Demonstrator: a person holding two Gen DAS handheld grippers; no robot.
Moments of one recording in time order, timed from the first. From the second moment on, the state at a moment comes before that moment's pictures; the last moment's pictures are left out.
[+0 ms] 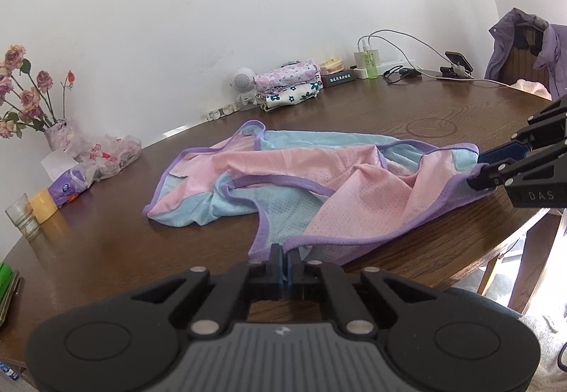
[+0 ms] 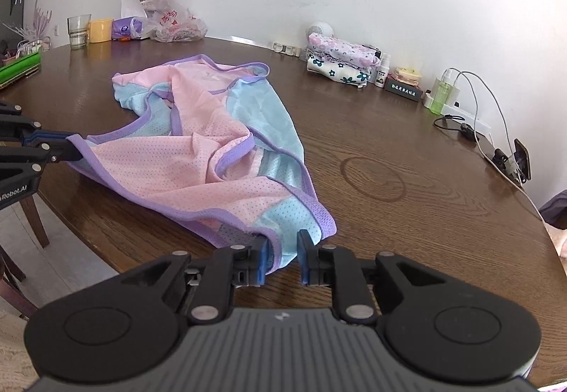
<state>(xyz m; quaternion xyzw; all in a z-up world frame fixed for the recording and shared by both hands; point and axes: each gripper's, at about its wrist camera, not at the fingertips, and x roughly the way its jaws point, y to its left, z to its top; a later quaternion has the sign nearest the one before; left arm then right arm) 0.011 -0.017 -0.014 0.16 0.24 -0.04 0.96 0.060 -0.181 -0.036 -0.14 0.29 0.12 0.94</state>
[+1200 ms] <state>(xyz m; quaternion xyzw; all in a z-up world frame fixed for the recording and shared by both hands) 0.079 0.019 0.270 0.16 -0.08 0.05 0.98 0.145 -0.187 0.250 -0.05 -0.01 0.15 0.99</state>
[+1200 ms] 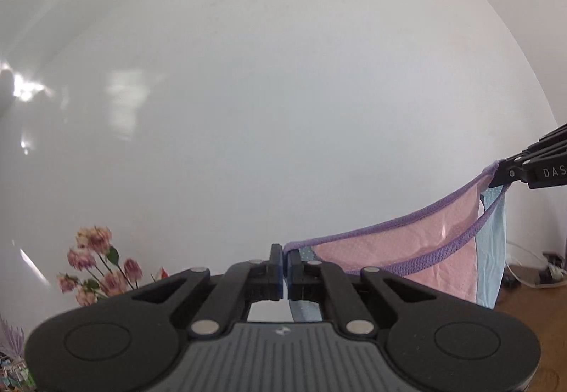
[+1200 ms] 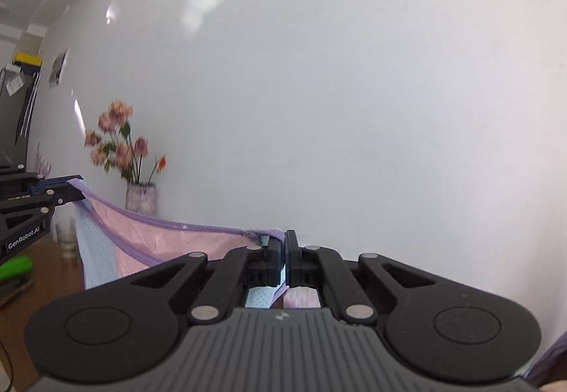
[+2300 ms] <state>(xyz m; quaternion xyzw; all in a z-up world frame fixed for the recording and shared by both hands) 0.304 0.113 0.348 0.13 0.01 0.13 0.98 0.374 -0.033 0.343 -0.07 0.07 0.11 0.99</state>
